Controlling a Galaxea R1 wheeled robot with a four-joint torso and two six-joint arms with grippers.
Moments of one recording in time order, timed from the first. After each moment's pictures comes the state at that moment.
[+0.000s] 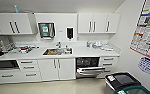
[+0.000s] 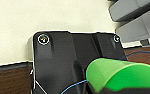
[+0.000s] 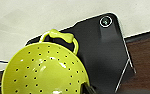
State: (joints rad) left arm 1.53 2.72 -2.43 0.79 -0.25 -0.74; right arm -1.58 2.85 -2.59 -0.65 0.27 0.75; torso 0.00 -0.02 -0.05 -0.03
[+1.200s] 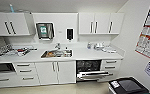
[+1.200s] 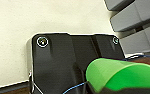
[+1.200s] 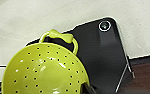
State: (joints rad) left arm 1.52 2.72 -2.43 0.79 -0.26 -0.74; right arm -1.57 2.85 -2.59 -0.65 0.27 0.75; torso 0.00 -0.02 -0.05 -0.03
